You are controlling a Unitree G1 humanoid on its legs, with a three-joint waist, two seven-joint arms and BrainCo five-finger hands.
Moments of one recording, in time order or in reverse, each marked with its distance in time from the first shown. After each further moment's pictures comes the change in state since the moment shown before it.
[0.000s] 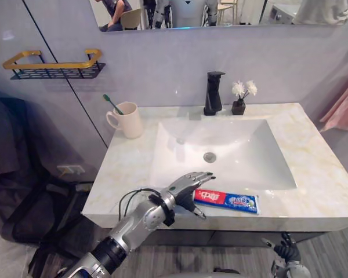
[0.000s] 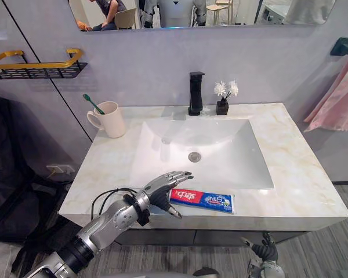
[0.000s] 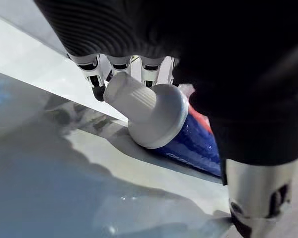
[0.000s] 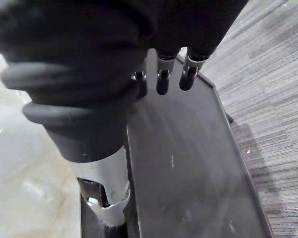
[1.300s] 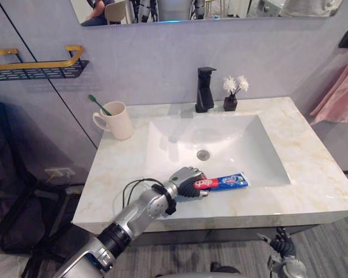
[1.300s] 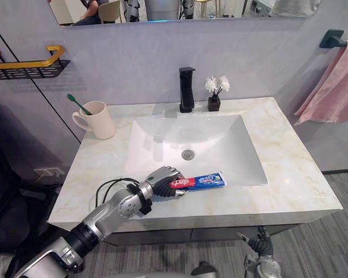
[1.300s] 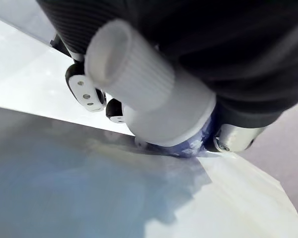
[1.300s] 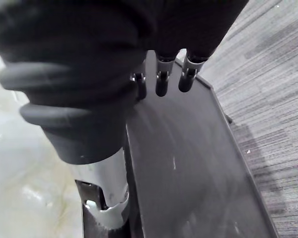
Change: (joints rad) left arm -0.122 0.010 -0.014 0.077 0.009 0.016 -0.001; right arm -0.020 0.010 -0.009 0.008 0.001 -0.014 0.000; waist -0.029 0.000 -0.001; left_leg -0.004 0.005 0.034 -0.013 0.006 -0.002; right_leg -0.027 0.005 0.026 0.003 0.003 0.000
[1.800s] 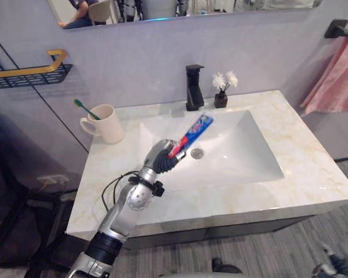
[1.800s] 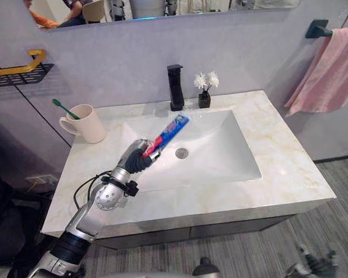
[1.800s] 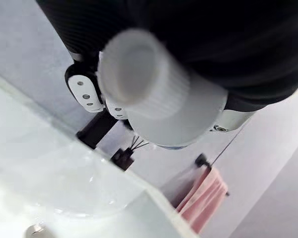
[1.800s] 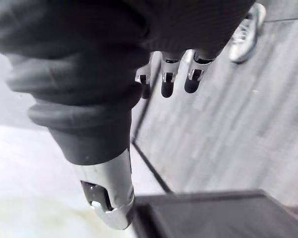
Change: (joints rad) left arm 0.152 -0.111 0.375 -0.315 -0.136 0.061 0.114; right arm 0.060 0.048 -0.557 -0.477 0.081 0.063 -0.147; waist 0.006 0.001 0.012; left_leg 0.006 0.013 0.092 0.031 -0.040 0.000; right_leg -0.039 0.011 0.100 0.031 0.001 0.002
